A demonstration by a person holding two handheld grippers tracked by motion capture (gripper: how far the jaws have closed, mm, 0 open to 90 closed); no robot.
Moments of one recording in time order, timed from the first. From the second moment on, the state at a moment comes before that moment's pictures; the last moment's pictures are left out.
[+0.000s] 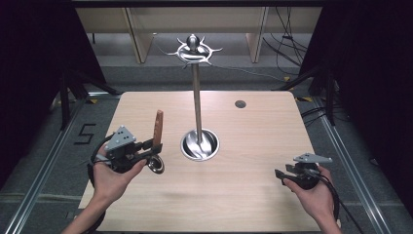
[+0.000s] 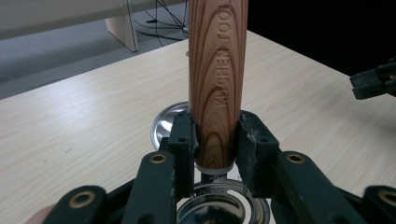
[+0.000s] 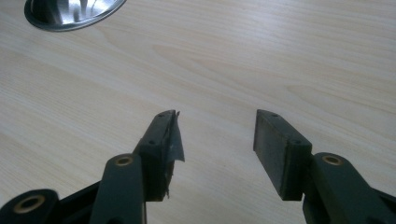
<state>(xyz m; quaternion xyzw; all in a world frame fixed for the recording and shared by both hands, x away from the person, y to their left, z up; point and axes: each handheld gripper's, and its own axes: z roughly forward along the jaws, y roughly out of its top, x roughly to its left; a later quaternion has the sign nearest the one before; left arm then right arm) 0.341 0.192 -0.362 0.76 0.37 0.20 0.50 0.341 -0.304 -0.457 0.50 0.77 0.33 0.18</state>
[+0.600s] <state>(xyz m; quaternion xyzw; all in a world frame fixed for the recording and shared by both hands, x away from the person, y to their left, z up) 0.340 0.167 -0.347 0.75 0.34 0.23 0.52 0.338 -0.300 -0.454 0.53 0.76 0.34 0.17</state>
